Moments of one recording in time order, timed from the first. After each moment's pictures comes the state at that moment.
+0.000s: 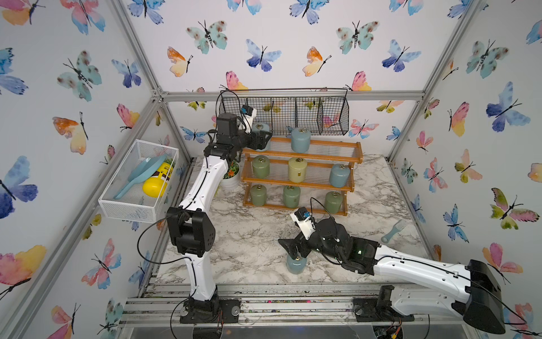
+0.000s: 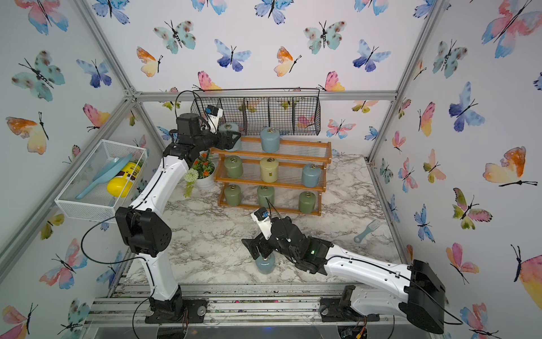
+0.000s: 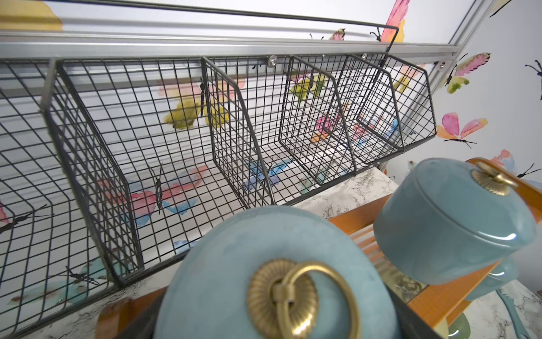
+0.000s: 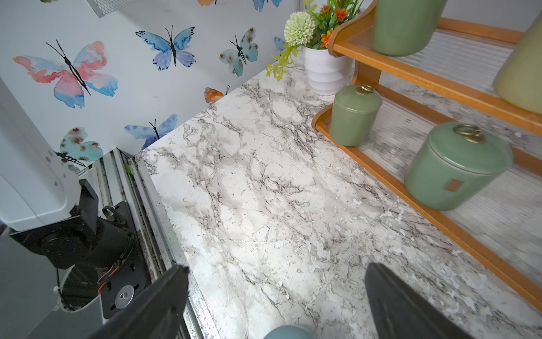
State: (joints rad) left arm -0.22 1.93 2.01 -0.36 0.43 -0.04; right arm 1.13 1.16 0.79 -0.07 0.10 0.25
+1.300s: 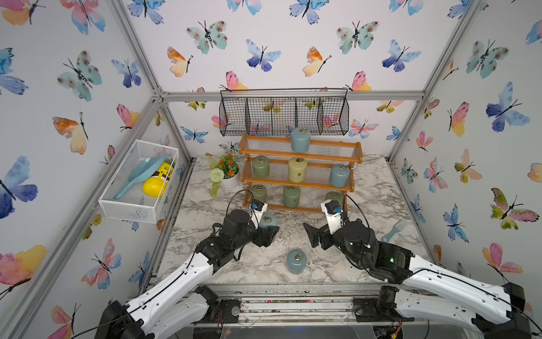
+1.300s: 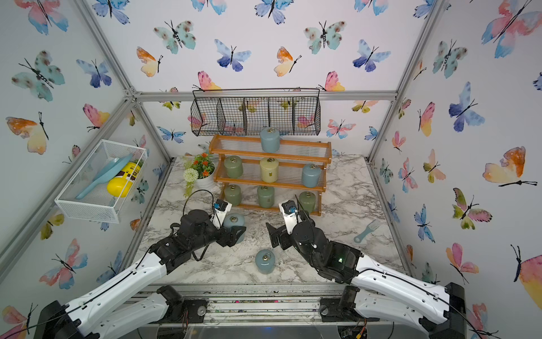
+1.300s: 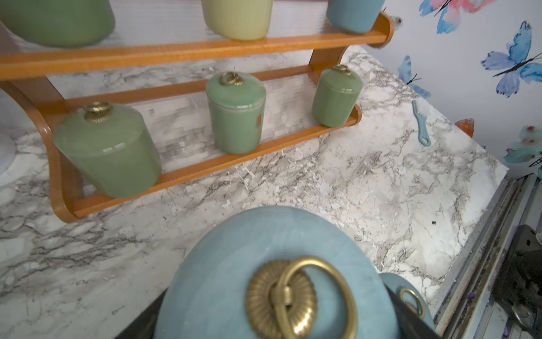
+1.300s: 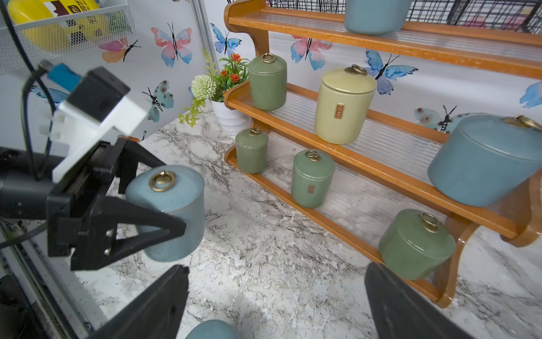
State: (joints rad) left arm -0.68 0.93 0.59 -0.19 0.10 -0.19; right arm 1.12 0.91 0.80 -0.26 0.49 0.22
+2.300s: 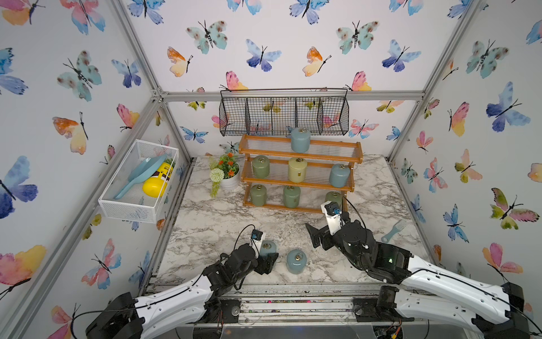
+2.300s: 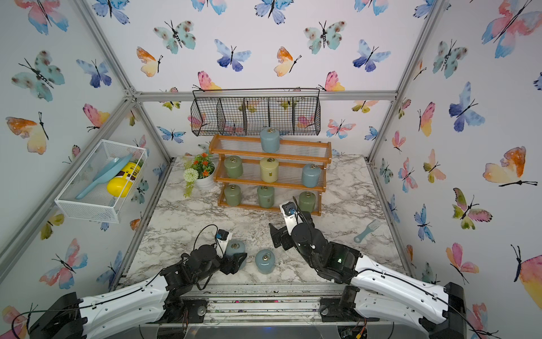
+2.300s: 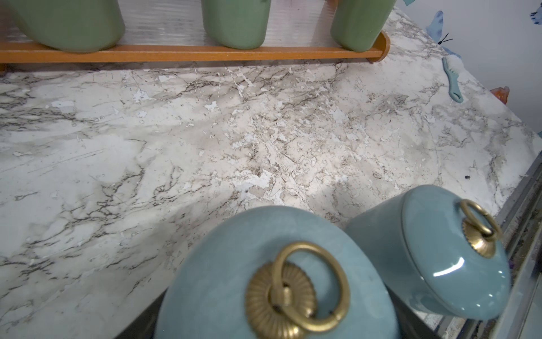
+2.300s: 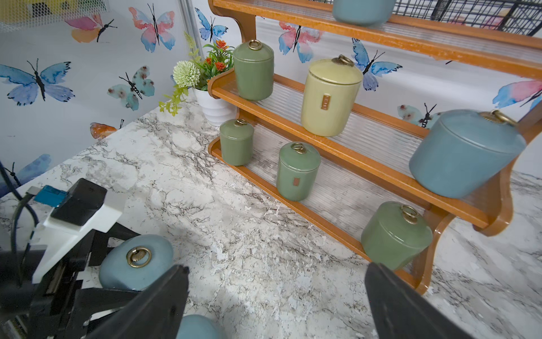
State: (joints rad) left arm -0.93 0.84 0.17 0.11 -0.15 -0.43; right arm 1.12 0.91 0.78 -0.28 0.52 0.19
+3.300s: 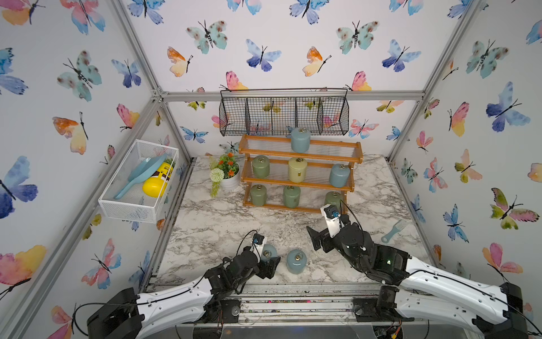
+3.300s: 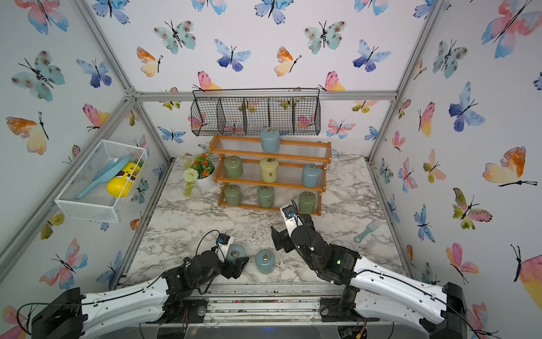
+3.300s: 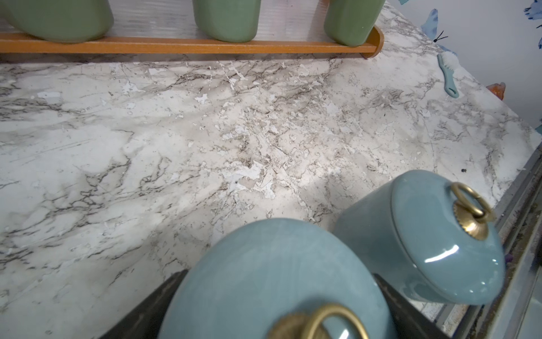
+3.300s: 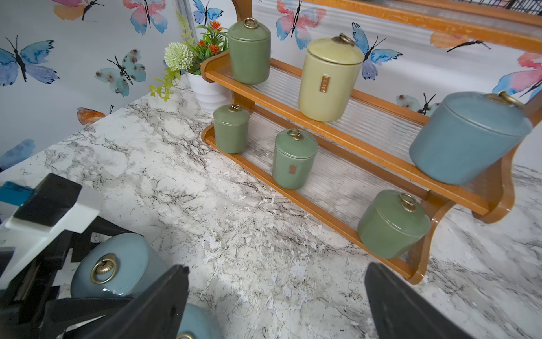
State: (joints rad) left arm -1.02 0.84 0.14 0.14 -0.23 -0.47; right arm 1.12 0.90 0.73 -0.28 0.53 0.19
